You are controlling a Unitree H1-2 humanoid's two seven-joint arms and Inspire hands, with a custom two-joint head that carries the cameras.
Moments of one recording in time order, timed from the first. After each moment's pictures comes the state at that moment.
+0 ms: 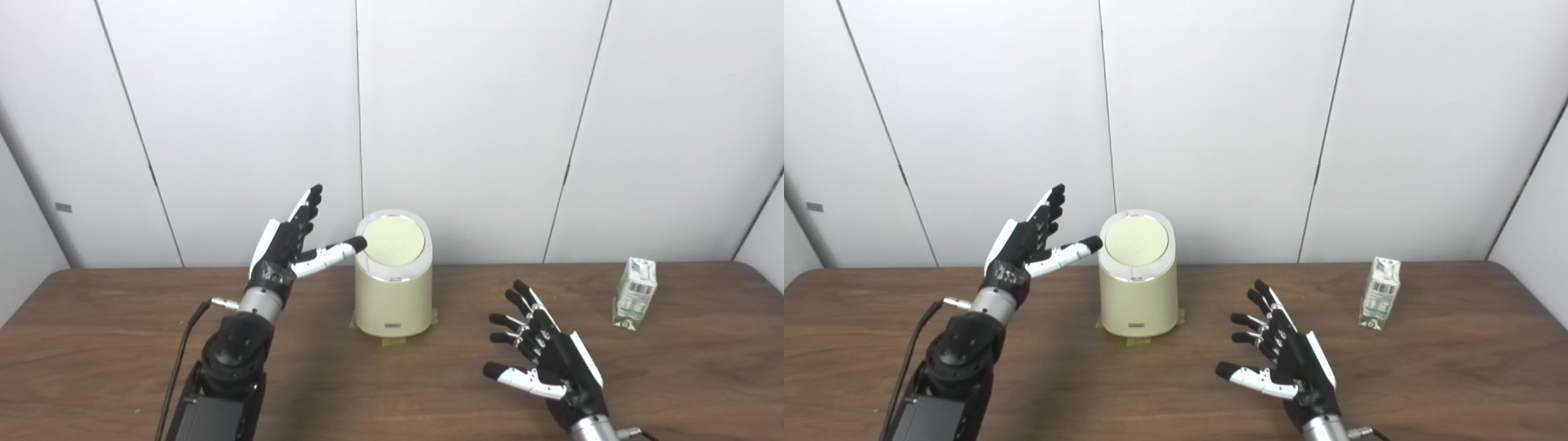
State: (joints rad) left arm -0.59 0.12 -0.02 0.17 0.13 0.20 -0.06; right arm -0.17 -0.09 -0.03 0.11 0.10 -0.15 0.12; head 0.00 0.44
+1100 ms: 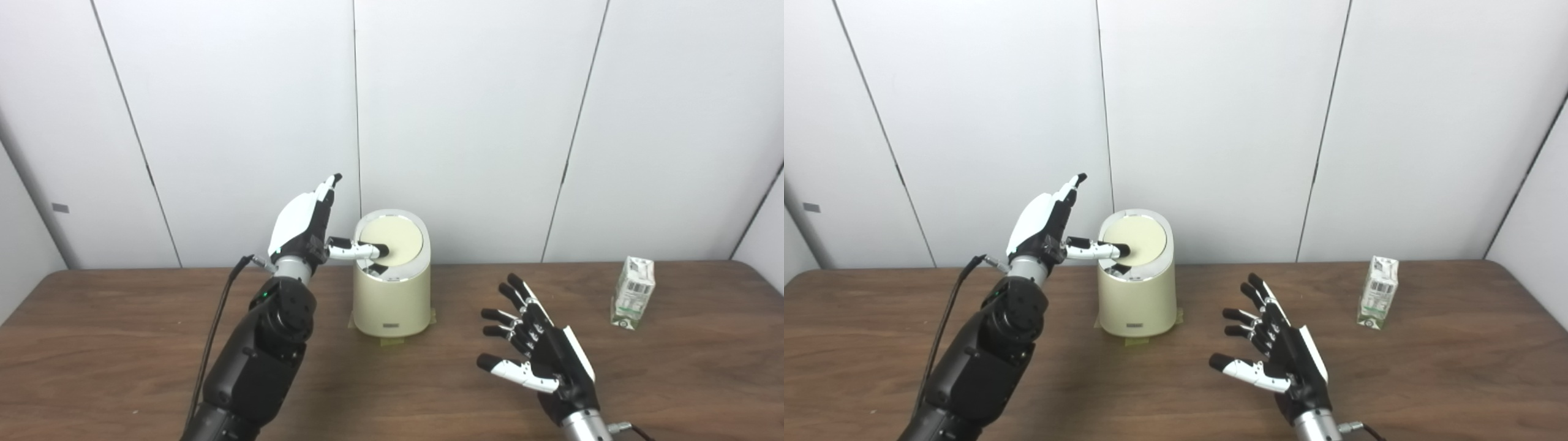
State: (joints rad) left arm -0.74 0.15 -0.25 0.35 0.56 0.34 0.08; right arm -0.18 -0.06 -0.03 0.11 0.09 -0.16 0.12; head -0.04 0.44
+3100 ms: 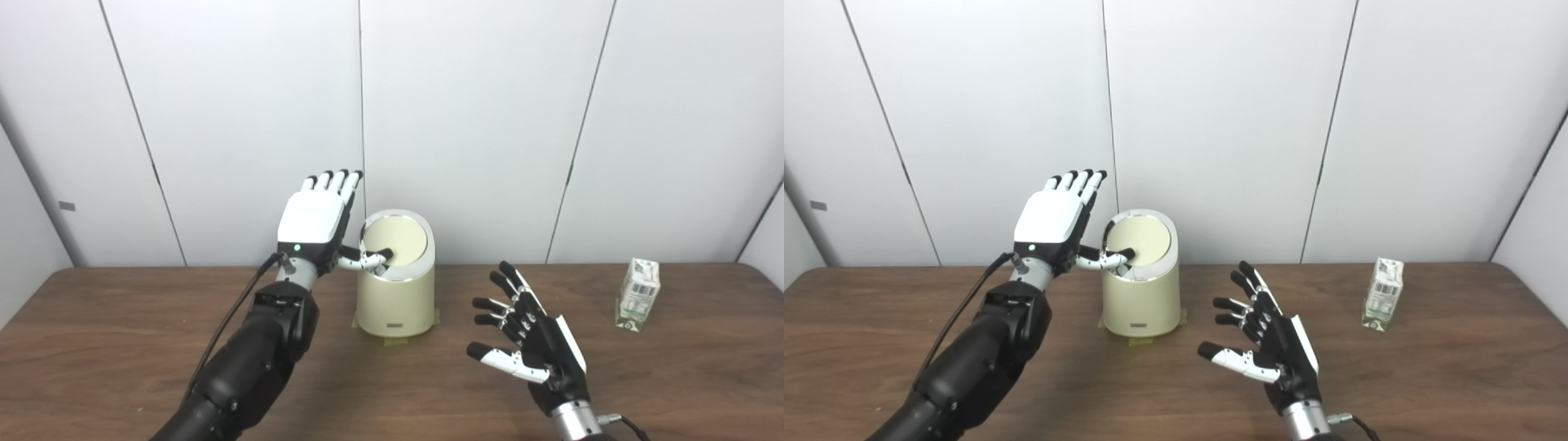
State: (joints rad) left arm -0.76 0.24 -0.44 0.39 0.92 0.26 0.13; right arm -0.19 -0.03 -0.02 0.06 0.07 -0.14 0.08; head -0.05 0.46
